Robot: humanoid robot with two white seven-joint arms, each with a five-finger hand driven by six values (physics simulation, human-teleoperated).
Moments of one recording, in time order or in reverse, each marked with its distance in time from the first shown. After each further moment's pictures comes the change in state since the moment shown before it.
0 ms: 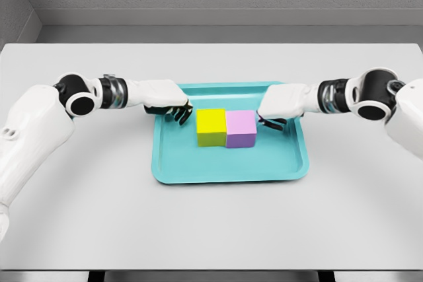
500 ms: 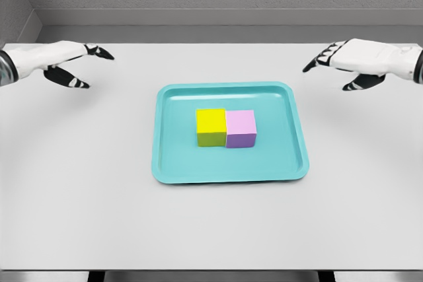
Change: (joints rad) left arm 0.006 0.240 0.246 0.197 0.286 0.000 0.000; right arm 0.087 -0.191 -0.318 0.055 -0.285 -0.001 0.000
